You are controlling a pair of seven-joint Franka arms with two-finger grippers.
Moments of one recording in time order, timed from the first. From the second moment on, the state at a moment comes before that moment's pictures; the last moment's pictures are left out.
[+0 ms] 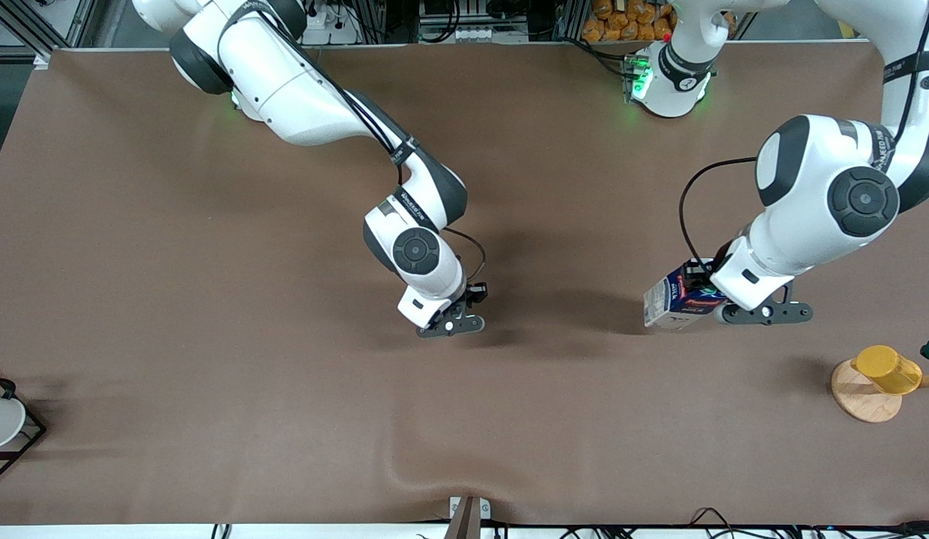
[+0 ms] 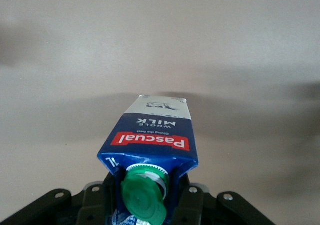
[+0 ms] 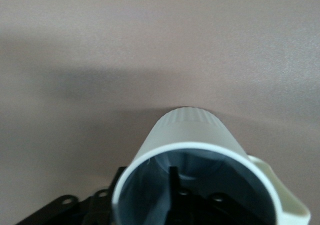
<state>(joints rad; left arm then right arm) -0.07 0.26 -0.15 -1.72 0.02 1.93 -0.22 0.56 0.94 0.16 -1.20 0.02 2.19 0.54</state>
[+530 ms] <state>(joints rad) -0.08 0.26 -0.29 -1.66 0.01 1.85 -0.35 0.50 0.87 0.16 -1.14 0.02 2.10 0.56</state>
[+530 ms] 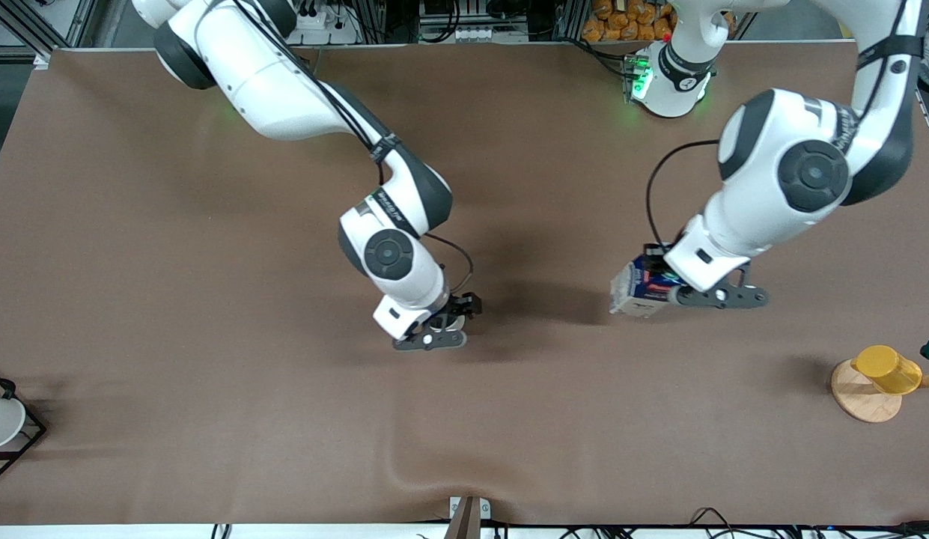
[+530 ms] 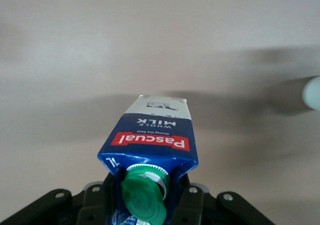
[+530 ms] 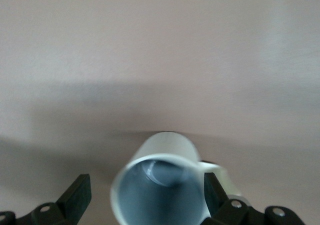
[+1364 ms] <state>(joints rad) -0.40 0.39 -0.34 -1.51 0.02 1.85 -0.92 0.13 0.51 0.14 -1.28 0.02 1.73 0.10</state>
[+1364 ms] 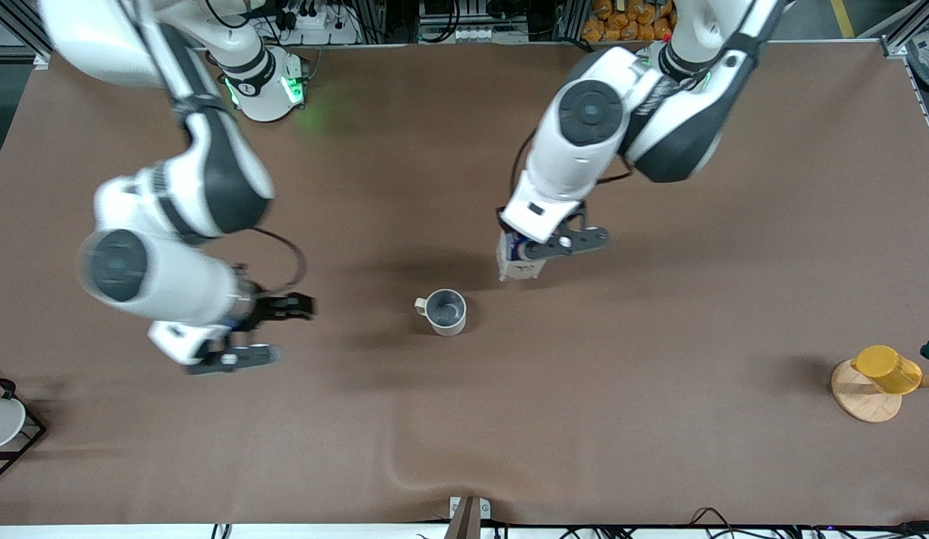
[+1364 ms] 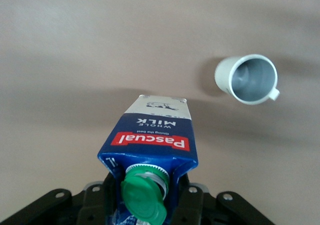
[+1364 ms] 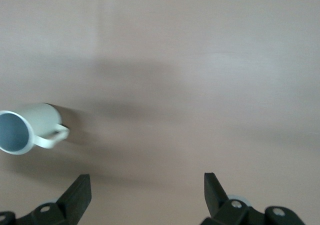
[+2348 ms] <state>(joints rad) -0.55 0.60 -0.34 -1.37 0.09 1.94 -0.94 0.06 0.00 -0.02 -1.67 0.01 1.67 -0.01</state>
